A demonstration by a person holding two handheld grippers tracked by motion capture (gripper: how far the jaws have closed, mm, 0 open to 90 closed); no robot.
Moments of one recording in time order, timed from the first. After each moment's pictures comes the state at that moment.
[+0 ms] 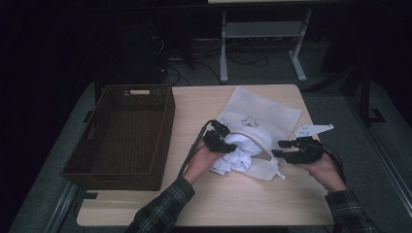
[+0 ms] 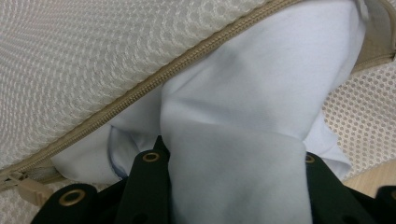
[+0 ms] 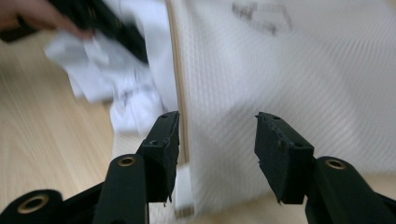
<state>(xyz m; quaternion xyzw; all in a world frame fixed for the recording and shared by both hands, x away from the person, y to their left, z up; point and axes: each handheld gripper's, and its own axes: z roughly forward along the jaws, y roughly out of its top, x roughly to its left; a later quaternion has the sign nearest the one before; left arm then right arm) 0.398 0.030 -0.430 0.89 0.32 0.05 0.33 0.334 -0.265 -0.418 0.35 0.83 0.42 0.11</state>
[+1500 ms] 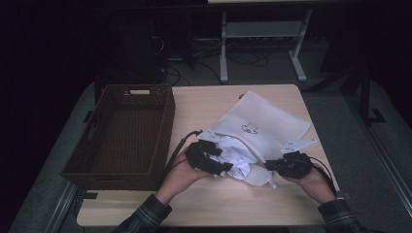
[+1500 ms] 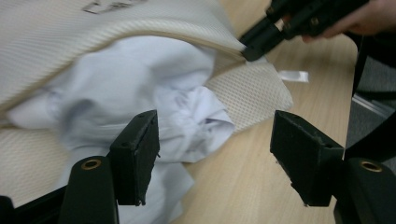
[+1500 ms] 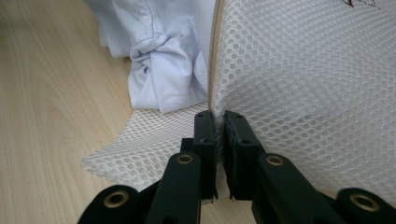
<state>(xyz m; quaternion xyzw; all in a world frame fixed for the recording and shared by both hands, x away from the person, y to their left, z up) 0.315 0.069 -0.384 0.89 0.24 0.01 0.40 0.307 -0.233 -0.434 0.32 0.86 0.39 0.08</state>
